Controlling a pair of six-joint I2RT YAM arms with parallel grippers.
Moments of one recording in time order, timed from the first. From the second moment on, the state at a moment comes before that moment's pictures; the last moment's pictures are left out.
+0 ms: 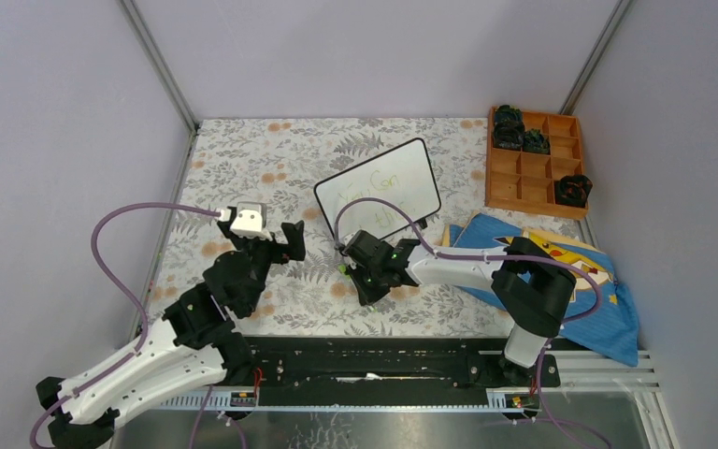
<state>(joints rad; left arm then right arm) -0.94 0.55 0.64 -0.18 -0.76 -0.14 1.04 1.73 1.06 -0.44 -0.09 0.37</state>
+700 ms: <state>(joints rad) -0.94 0.59 0.64 -0.19 -0.76 -0.14 1.04 1.75 1.03 -0.44 -0.04 0.35</state>
